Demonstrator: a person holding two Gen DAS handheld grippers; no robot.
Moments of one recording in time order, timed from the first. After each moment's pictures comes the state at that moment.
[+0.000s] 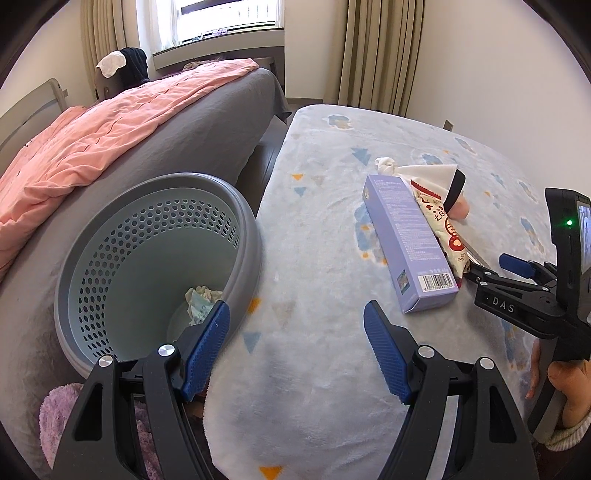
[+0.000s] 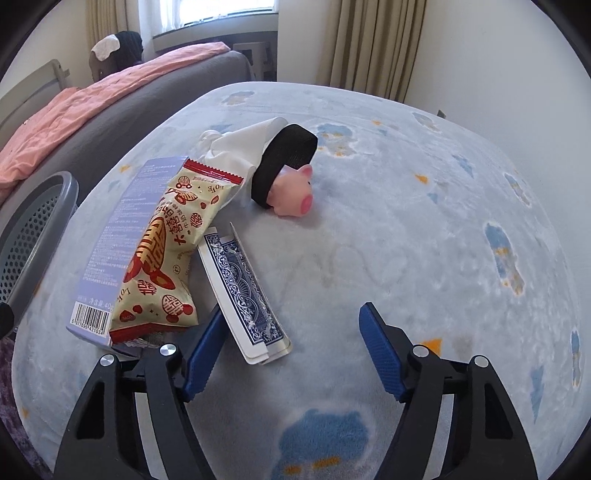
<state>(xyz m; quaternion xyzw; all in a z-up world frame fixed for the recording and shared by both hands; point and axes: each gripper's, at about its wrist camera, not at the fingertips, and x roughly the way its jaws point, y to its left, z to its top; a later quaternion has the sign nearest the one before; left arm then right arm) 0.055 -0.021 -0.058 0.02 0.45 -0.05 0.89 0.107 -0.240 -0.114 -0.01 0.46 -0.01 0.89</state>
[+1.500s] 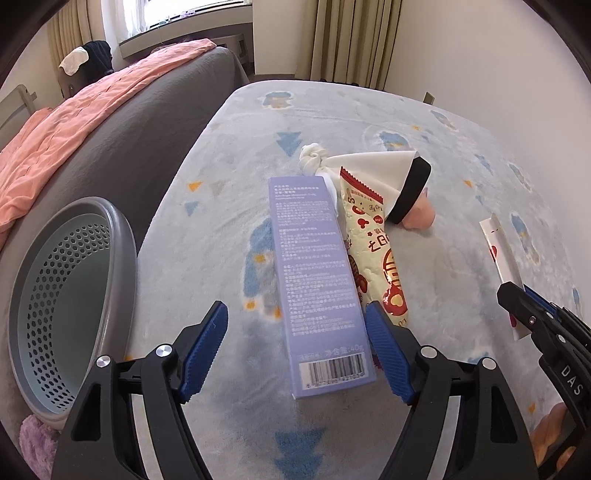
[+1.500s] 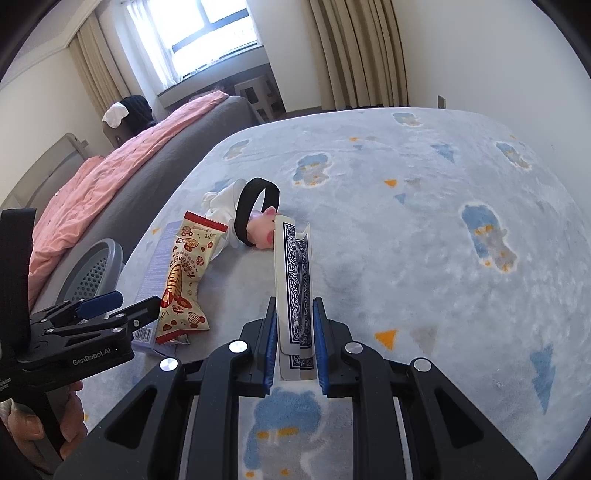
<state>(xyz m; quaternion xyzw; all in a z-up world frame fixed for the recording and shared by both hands) 0.120 -0.122 -0.080 0.04 0.50 -0.08 0.86 0.070 -0.311 -0.082 0.13 0.41 0.04 0.90</state>
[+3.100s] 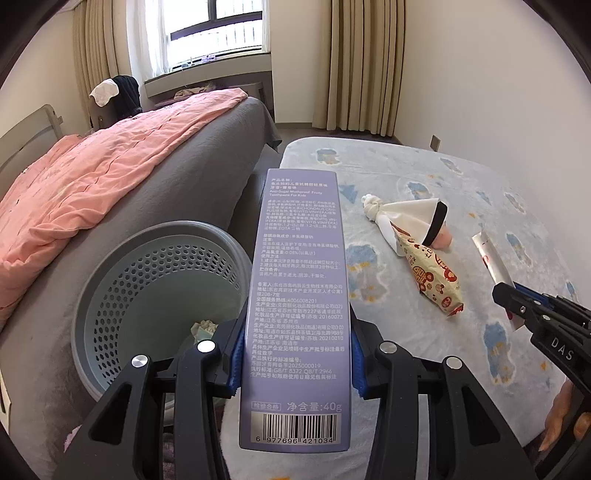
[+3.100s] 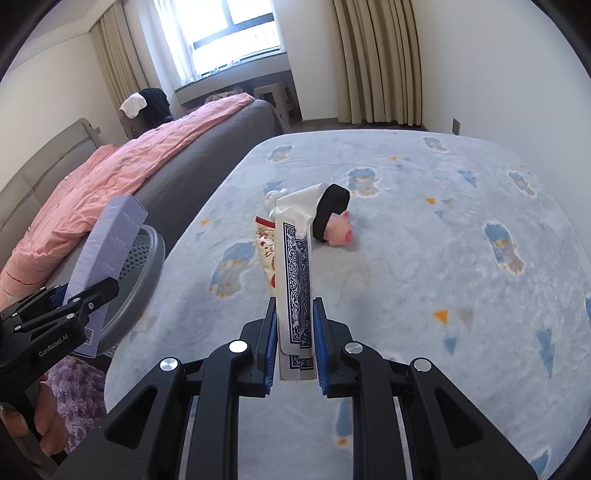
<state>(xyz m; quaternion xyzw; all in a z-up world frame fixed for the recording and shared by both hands) 0.053 -0.021 -0.016 0.04 0.40 -0.07 0.91 0.039 -0.232 -0.045 0.11 0.40 0.05 0.91</state>
